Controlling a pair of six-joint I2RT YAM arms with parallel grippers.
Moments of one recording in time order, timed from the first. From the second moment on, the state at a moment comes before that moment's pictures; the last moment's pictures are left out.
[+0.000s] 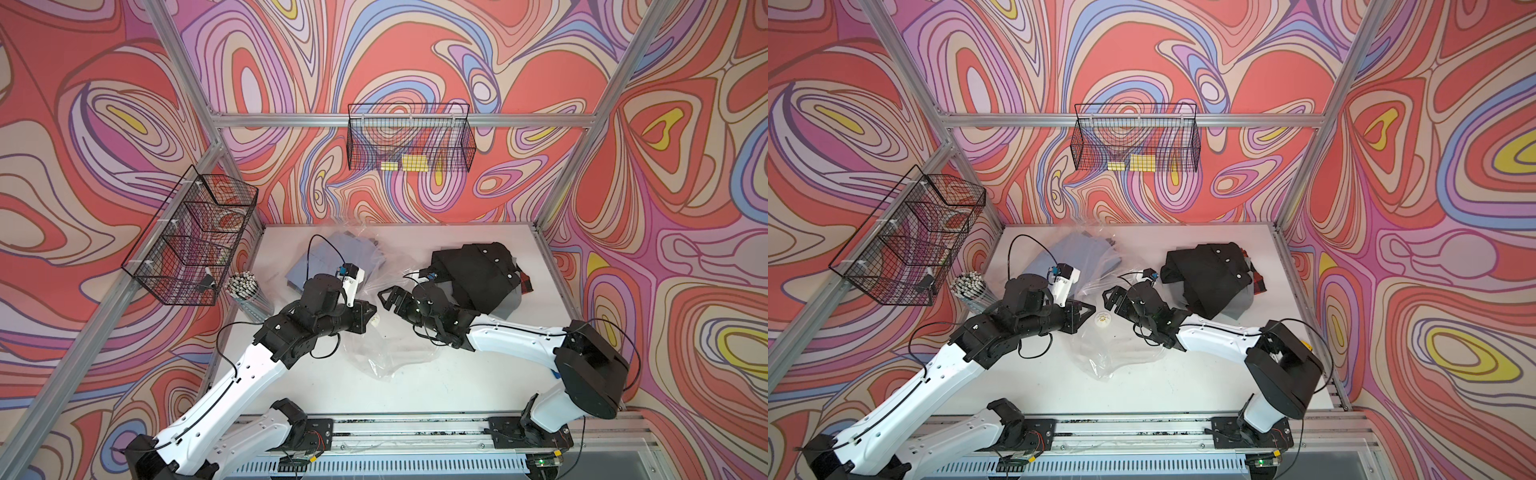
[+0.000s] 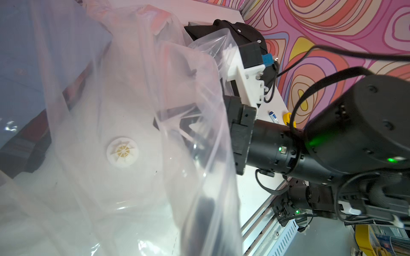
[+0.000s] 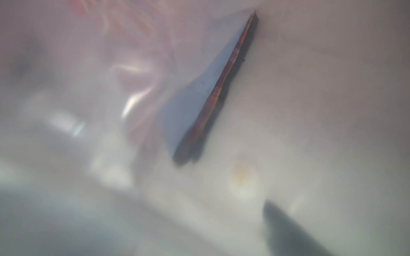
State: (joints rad) left arm -0.61 0.96 0.96 -0.63 0.24 -0.49; right arm 0.87 1.64 0.95 0.21 0.07 1.11
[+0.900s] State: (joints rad) left arm -0.61 0.92 0.99 -0.68 0.26 -0.48; right arm 0.87 1.97 1.18 0.34 0.21 1.04
